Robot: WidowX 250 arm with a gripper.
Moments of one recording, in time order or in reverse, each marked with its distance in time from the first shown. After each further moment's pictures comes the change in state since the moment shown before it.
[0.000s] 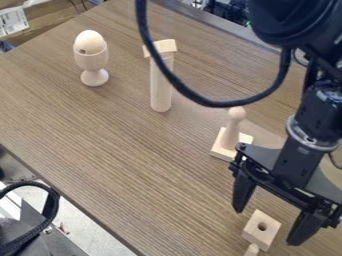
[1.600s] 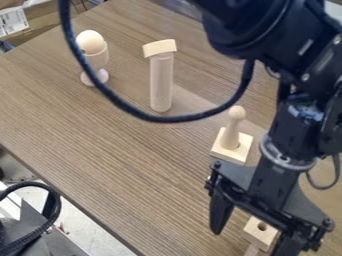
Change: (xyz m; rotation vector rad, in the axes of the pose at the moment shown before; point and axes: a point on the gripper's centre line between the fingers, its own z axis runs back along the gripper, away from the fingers) arm -0.041 0.004 -0.002 -0.022 0.053 0.001
